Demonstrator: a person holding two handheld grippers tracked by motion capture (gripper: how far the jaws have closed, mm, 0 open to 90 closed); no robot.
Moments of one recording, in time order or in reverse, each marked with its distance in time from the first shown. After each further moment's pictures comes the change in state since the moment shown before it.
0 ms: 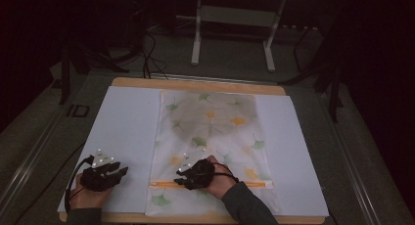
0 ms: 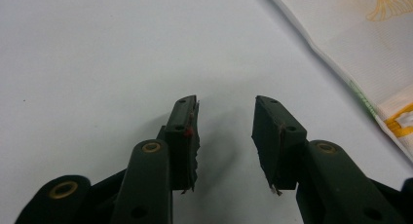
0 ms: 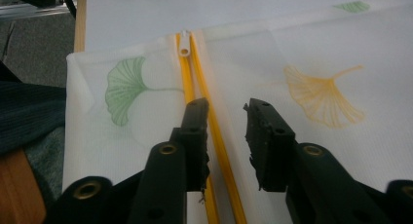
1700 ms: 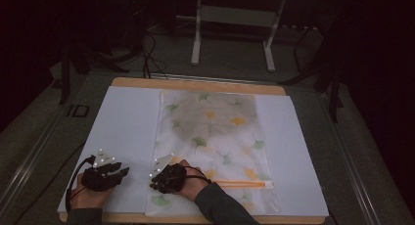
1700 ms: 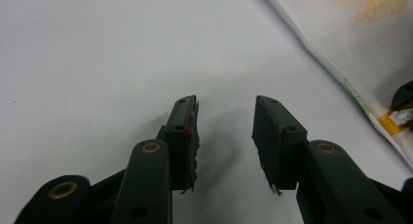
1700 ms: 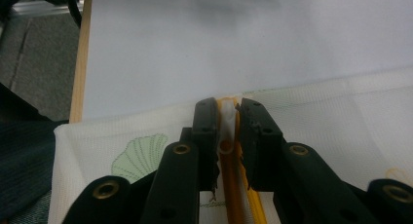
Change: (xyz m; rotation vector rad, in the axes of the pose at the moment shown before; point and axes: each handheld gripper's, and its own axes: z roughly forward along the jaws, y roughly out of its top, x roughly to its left) left arm -0.002 0.002 0.001 0.011 -0.014 0.009; right arm 0.018 0.037 0.067 0.029 0.070 -0.017
